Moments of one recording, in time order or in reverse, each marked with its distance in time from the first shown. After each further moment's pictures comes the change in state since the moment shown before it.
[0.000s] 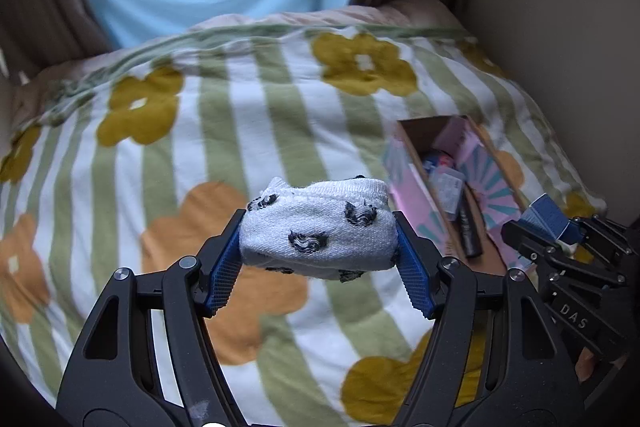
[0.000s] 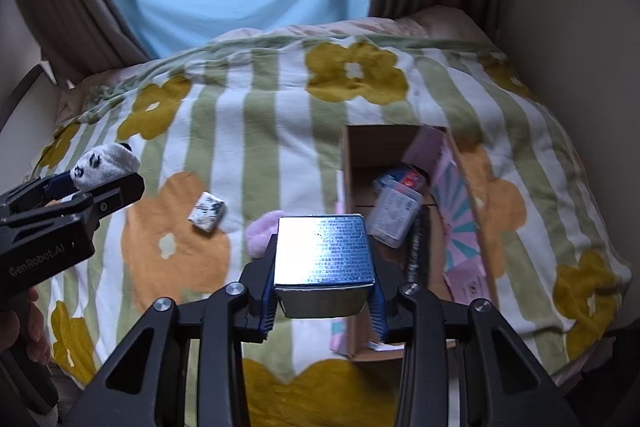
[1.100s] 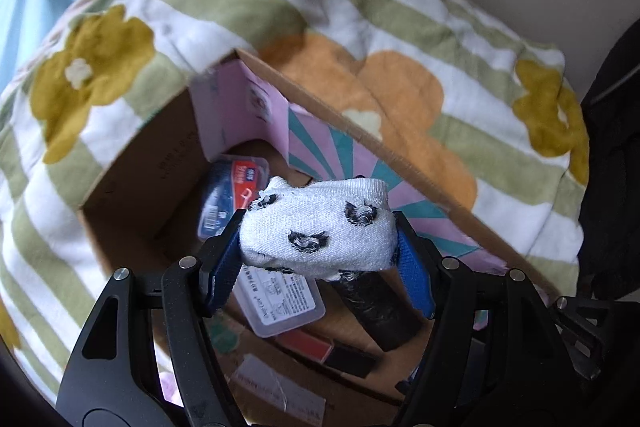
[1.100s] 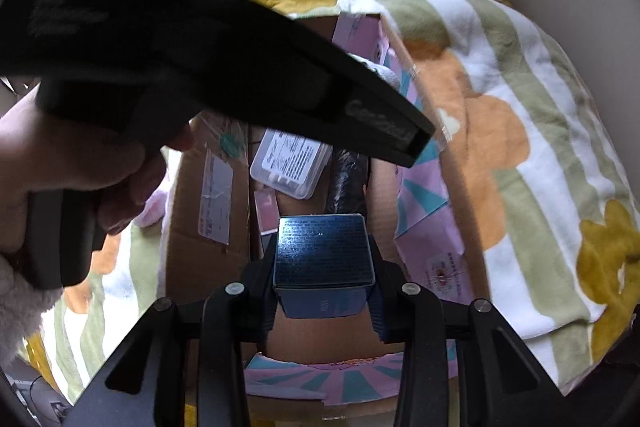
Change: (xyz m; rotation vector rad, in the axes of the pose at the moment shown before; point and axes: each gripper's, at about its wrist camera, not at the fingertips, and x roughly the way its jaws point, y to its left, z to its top) left arm 0.254 -0.256 0.039 0.575 0.282 -0.340; right arm 0.121 -0.104 -0.046 0.088 0.160 -0.023
